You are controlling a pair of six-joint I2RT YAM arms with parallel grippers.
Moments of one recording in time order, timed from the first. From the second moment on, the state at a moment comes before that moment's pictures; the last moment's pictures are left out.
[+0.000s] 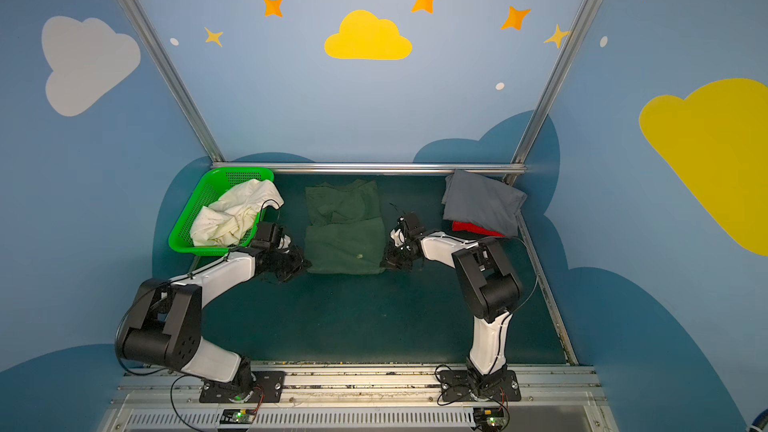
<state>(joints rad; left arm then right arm) -0.16 1.51 0.80 -0.34 0.38 -0.79 0.51 1.88 1.11 -0.34 -0.53 0.66</state>
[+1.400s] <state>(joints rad) -0.22 1.16 0.71 -0.47 0.33 -0.81 0.60 1.55 0.92 -0.35 -0.43 0.61</state>
